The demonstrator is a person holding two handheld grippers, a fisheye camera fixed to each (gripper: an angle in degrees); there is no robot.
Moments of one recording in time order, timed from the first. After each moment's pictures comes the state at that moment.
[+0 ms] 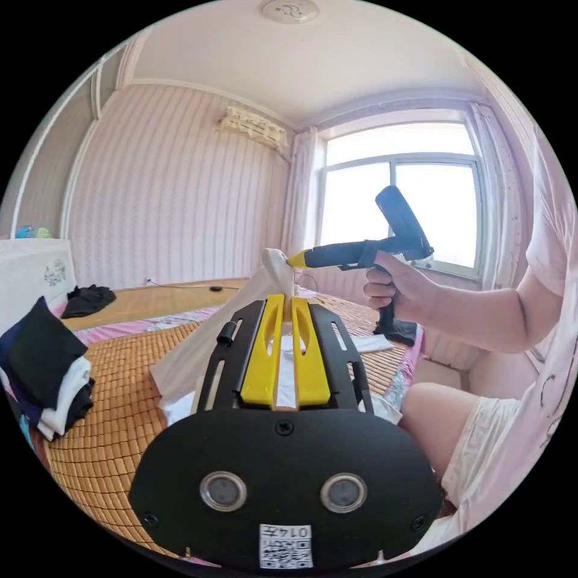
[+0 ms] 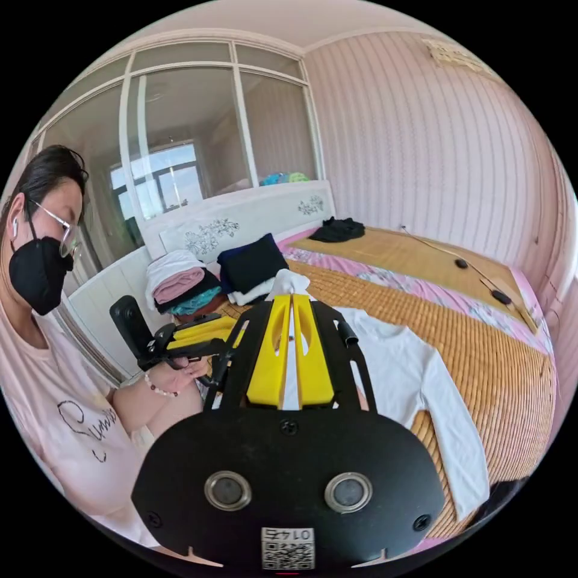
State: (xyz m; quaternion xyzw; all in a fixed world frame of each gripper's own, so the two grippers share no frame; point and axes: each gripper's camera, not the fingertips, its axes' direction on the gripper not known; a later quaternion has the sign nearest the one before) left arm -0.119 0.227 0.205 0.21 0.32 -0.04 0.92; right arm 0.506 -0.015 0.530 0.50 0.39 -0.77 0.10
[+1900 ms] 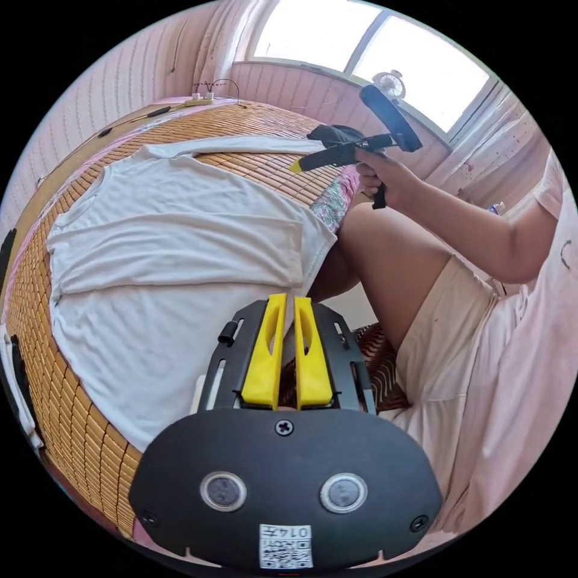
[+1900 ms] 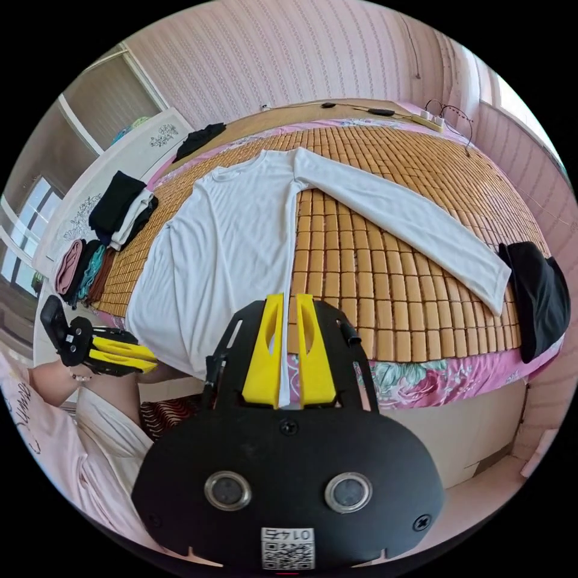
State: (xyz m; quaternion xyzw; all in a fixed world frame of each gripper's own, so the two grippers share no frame) left arm 0.079 0.324 0.408 -0.21 0.43 0.17 0.86; right arm 0.513 -0.115 0.273 0.66 0.39 -0.56 0.33
